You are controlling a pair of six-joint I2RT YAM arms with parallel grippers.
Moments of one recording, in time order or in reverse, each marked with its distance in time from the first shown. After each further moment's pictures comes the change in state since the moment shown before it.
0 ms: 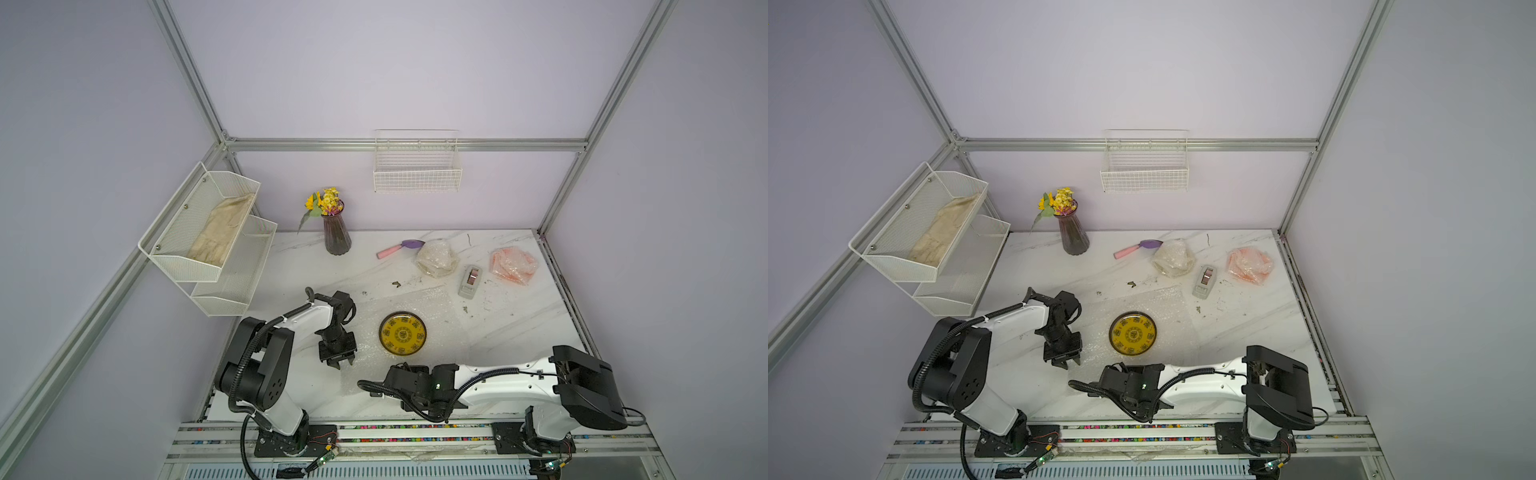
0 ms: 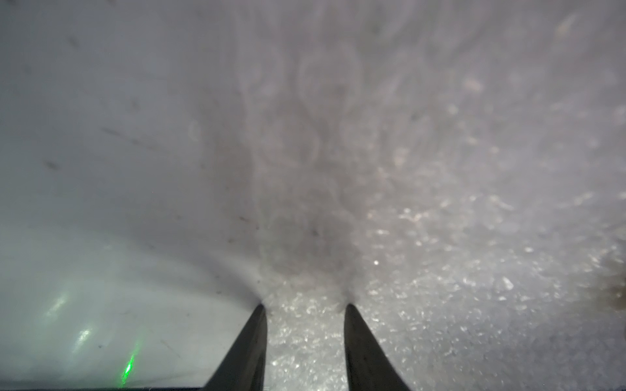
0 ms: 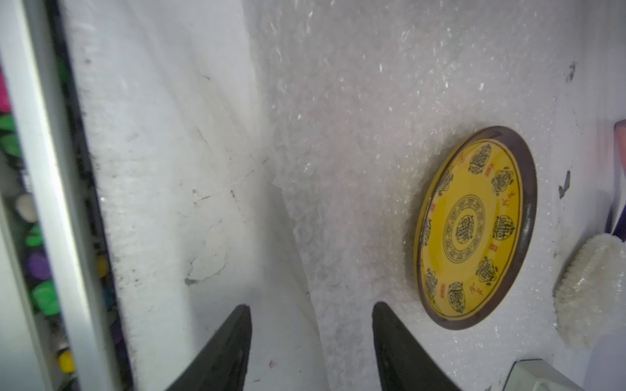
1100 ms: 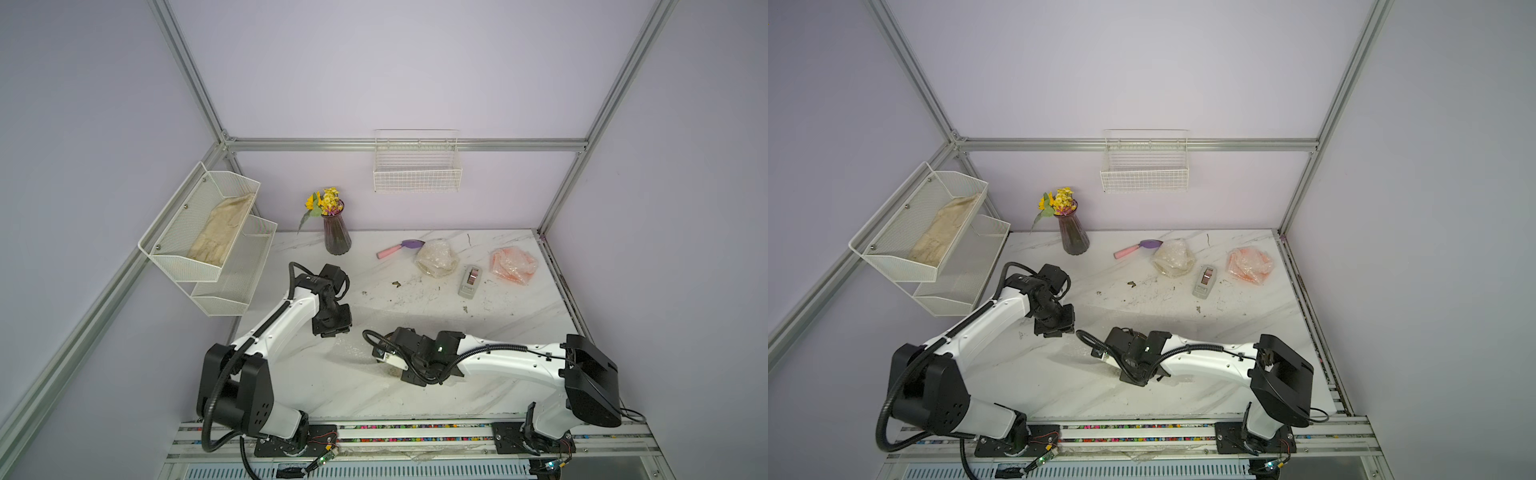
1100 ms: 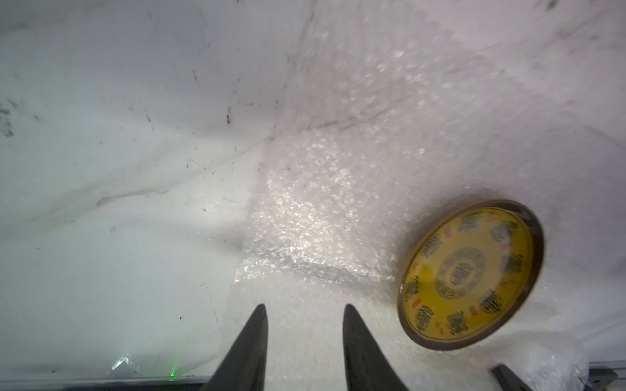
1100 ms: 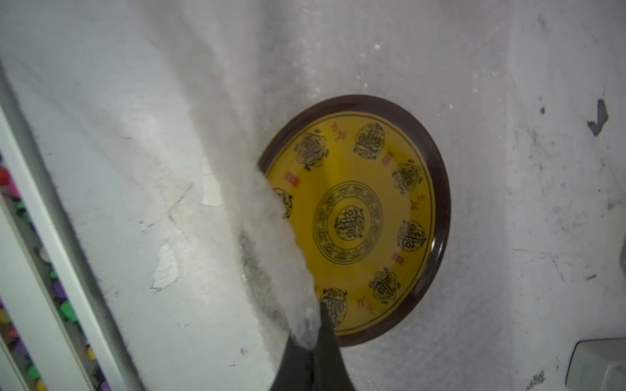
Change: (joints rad) left arm 0.032 -0.210 0.253 -0.132 -0.088 0.087; right arm -0.263 -0.009 0.160 -0.159 -0.249 0.145
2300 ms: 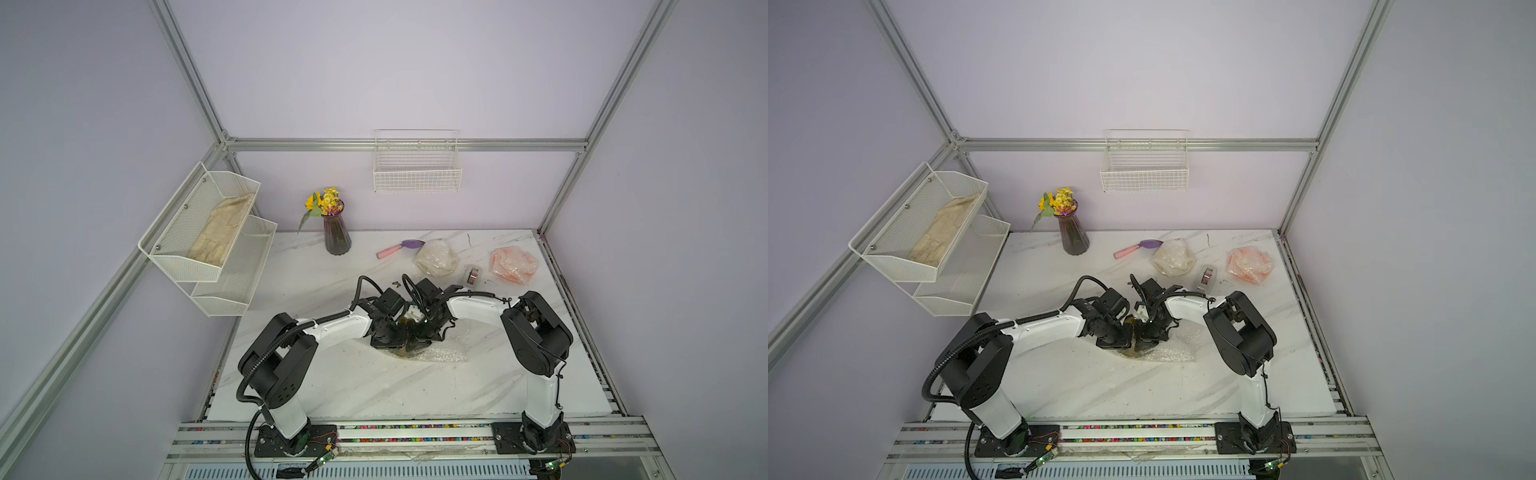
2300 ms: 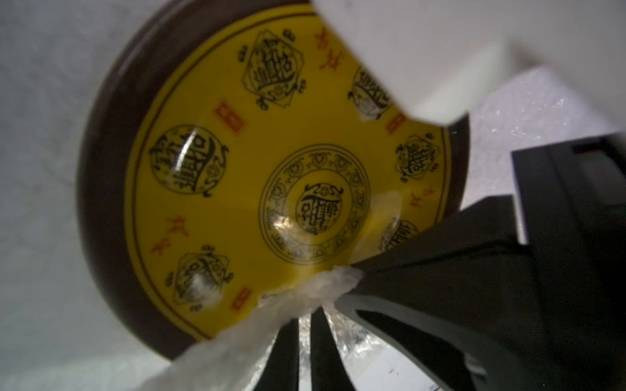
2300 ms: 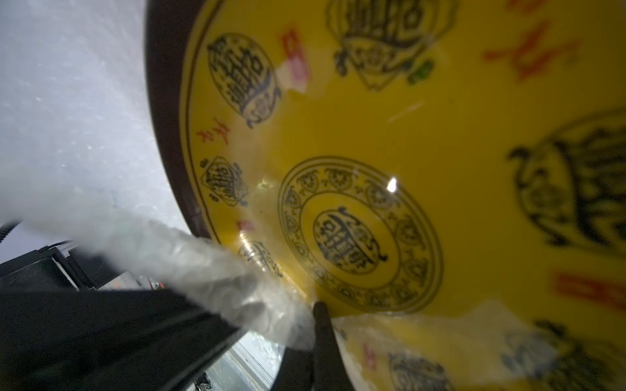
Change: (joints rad) left arm -0.411 0.305 -0.113 0.564 0.143 -0.106; right arm -0.445 0.338 0.148 -0.018 -0.731 0.612
